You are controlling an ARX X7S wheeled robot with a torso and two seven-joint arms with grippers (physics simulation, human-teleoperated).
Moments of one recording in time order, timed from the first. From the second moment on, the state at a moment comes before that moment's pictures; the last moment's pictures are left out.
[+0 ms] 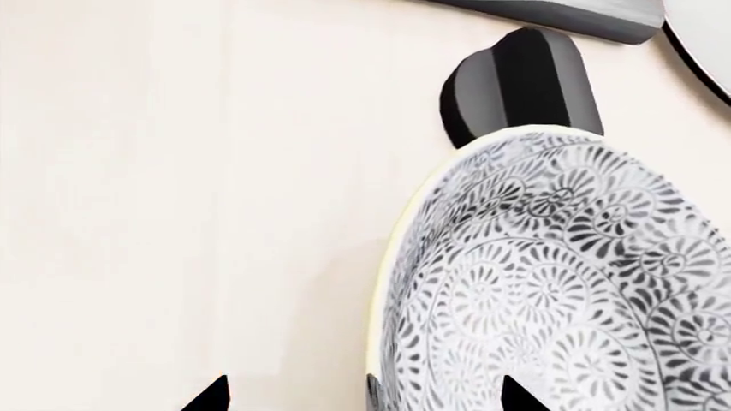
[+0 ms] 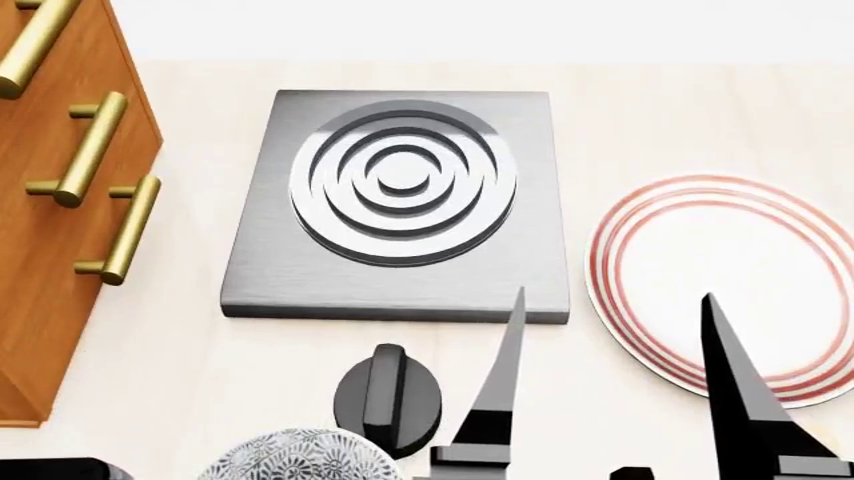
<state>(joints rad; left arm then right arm) -0.23 -0.58 0.15 0.47 -1.53 -1.00 -0.77 0.09 0.41 -0.27 -0.93 0.31 0.42 0.55</state>
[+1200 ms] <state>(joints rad) -0.21 -0.56 0.21 0.44 -1.45 -0.96 -0.72 0.10 0.44 -0.28 -0.93 0.33 0.41 0.59</state>
